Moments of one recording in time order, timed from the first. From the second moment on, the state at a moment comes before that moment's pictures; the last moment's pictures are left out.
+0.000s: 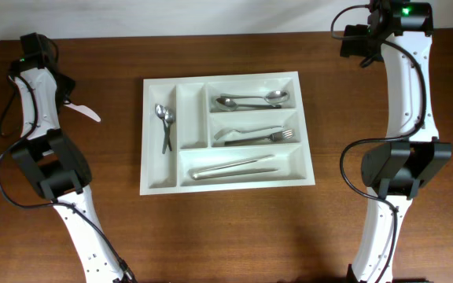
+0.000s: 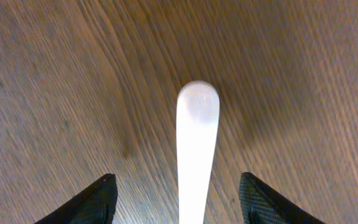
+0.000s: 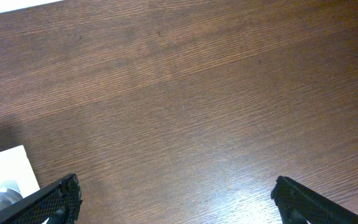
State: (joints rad) left arm 0.33 2.68 2.52 -1.09 -0.23 -0.80; right arm -0.07 2.36 2.58 -1.32 0.24 0.16
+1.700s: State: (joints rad) left arm 0.30 2.71 2.54 -1.50 -0.18 -0.52; right arm -0.07 2.36 2.58 -1.32 0.24 0.16
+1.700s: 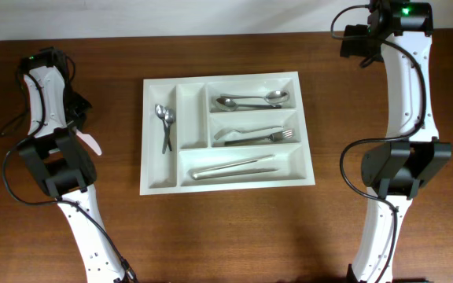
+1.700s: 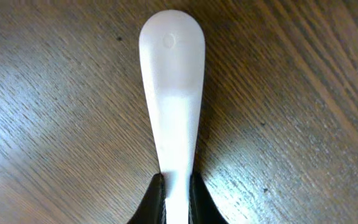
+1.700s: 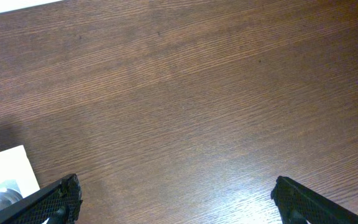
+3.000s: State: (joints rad) left arm 0.32 2.71 2.59 -1.37 -0.07 -0.36; right arm -0.07 2.36 2.58 -1.32 0.24 0.16
